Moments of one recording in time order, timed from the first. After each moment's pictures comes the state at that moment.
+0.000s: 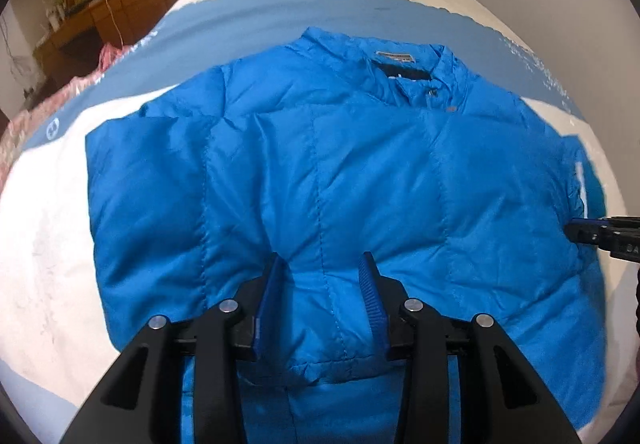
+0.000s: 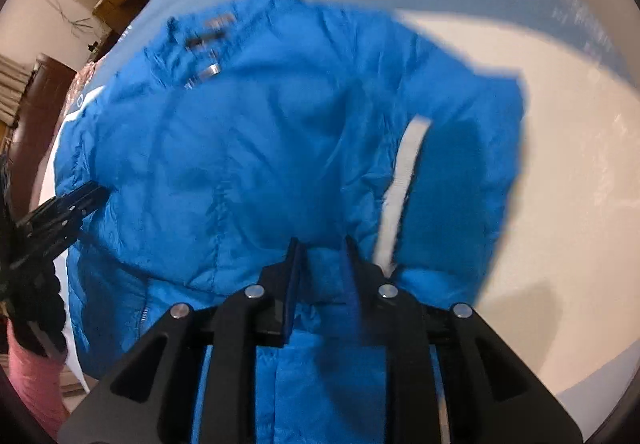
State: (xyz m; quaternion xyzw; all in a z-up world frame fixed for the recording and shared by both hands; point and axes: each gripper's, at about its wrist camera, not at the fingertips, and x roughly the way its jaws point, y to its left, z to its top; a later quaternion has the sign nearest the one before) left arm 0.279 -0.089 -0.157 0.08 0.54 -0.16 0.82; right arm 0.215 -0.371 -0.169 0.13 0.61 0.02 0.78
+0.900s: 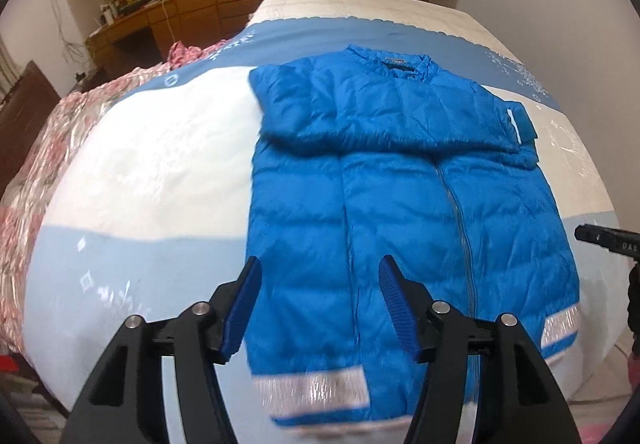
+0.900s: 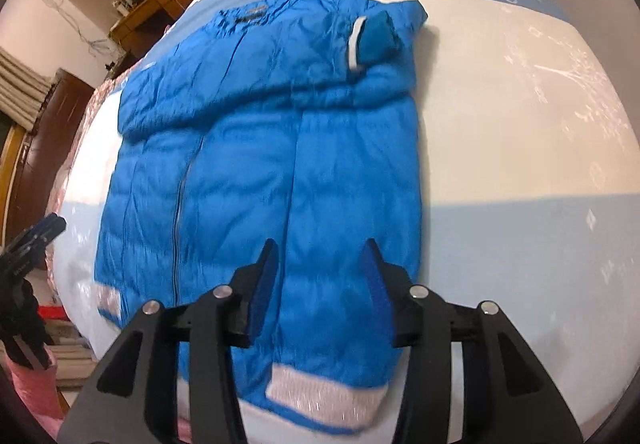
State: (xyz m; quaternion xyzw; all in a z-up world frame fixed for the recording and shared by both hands) left arm 0.061 0.005 -0.052 0.06 0.51 -0.10 0.85; right arm 0.002 -0.352 -0.102 0.14 0.57 0.01 0.81
